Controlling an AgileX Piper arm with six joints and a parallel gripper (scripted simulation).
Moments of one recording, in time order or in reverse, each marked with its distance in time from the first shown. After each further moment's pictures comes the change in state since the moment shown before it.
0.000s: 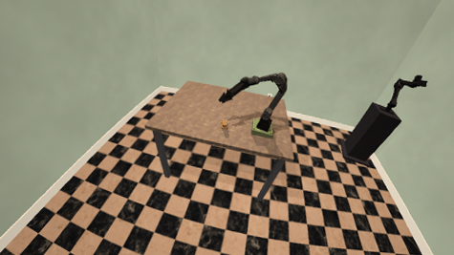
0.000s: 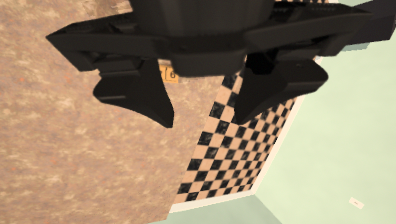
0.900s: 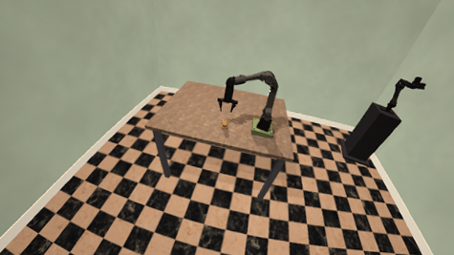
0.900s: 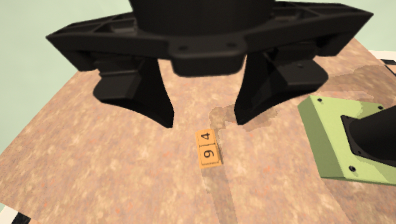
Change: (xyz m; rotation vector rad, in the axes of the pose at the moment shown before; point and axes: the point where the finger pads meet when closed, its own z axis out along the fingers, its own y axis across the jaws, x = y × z) arm 0.091 -0.046 0.003 -0.290 1.003 -1.363
